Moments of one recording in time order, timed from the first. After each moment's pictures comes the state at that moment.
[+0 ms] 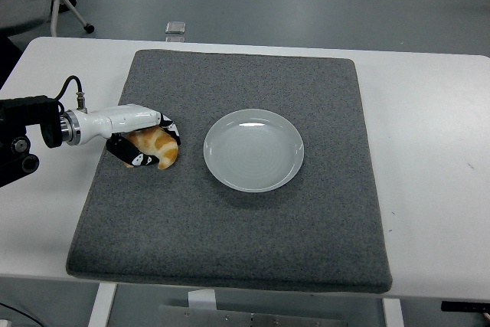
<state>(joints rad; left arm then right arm) -0.82 0.82 -0.28 -1.29 1.50 -0.07 -0.30 0.06 0.00 -0.15 0.13 0.03 -0.02 -0.06</state>
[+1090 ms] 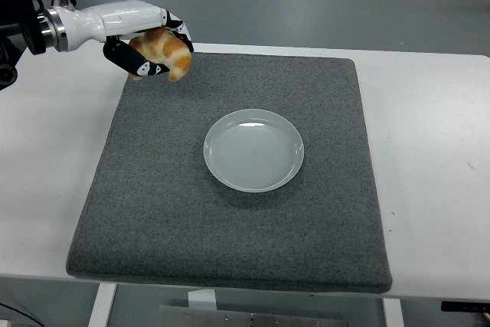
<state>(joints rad) -1.14 0.89 -0.35 -1.36 1.41 -0.16 -0.30 0.06 0.00 -0.15 0.13 0.03 -0.02 -0.06</state>
